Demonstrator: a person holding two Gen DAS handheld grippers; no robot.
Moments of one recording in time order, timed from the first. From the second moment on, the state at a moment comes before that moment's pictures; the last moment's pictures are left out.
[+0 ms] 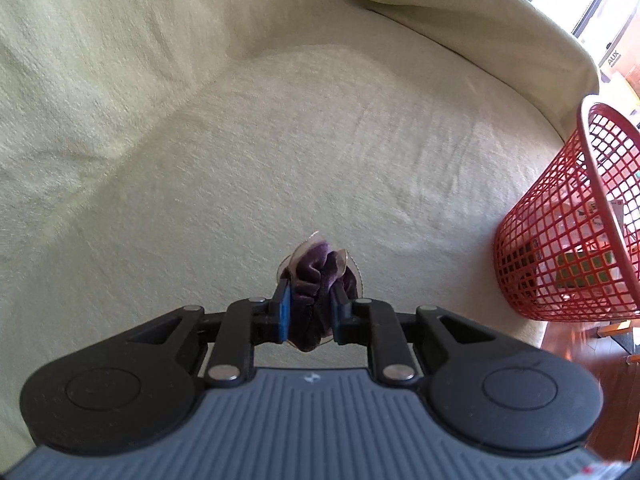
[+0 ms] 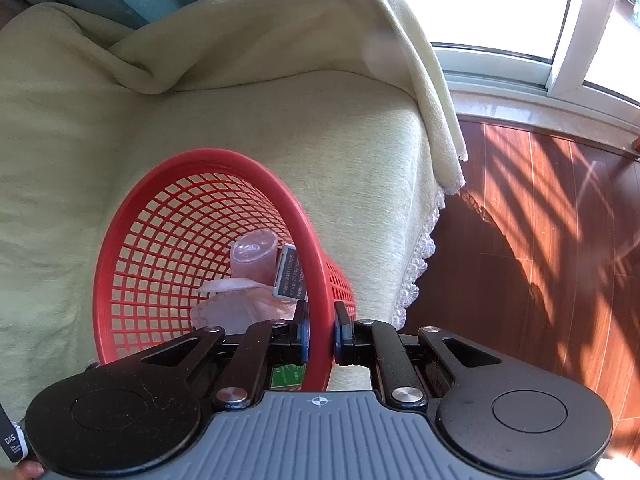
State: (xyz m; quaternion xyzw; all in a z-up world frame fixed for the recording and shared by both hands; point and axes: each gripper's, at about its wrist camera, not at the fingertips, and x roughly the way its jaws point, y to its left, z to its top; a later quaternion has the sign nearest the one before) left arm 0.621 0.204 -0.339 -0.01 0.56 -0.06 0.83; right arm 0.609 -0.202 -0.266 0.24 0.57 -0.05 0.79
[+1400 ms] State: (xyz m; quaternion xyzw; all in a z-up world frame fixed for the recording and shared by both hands) left arm 0.622 0.063 -0.229 0.01 0.57 -0.19 0.80; right arm 0.620 -0.141 -0.258 0.09 0.57 -0.03 0.82
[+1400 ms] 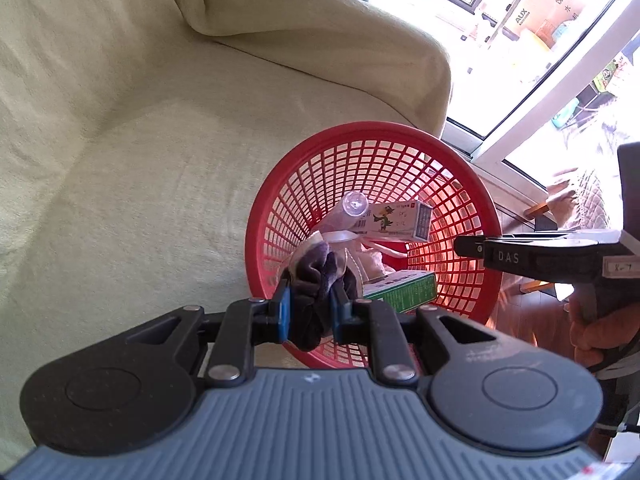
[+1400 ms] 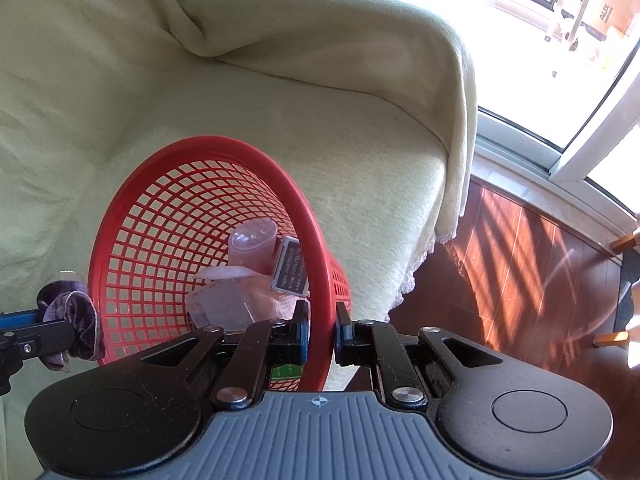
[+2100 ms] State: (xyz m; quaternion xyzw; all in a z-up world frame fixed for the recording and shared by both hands) left arm 0.642 0.020 -0.230 0.01 0.56 -0.21 0.80; right arm 0.618 -0.141 -0.260 0.10 0.57 -0.03 0.82
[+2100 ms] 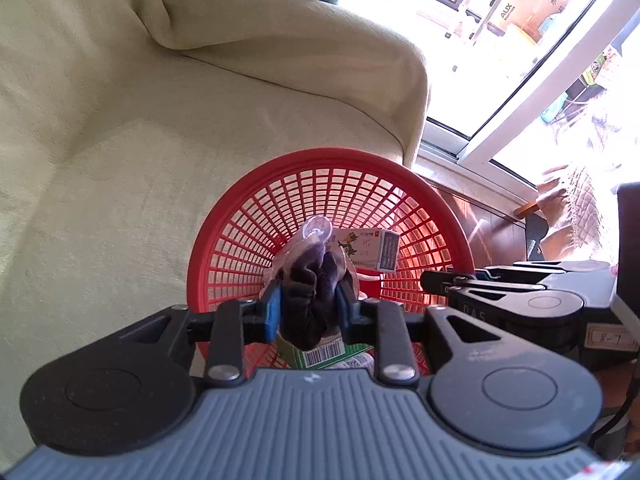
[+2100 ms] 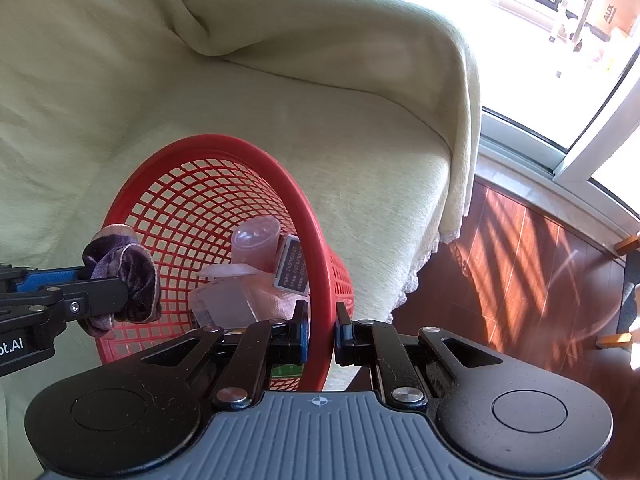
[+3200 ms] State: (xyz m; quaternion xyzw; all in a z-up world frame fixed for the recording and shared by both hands) left arm 0.605 0.129 -0.236 0.00 0.55 -0.10 0.83; right arm 0.621 -0.162 -0.265 0.16 0.57 -0.03 0.81
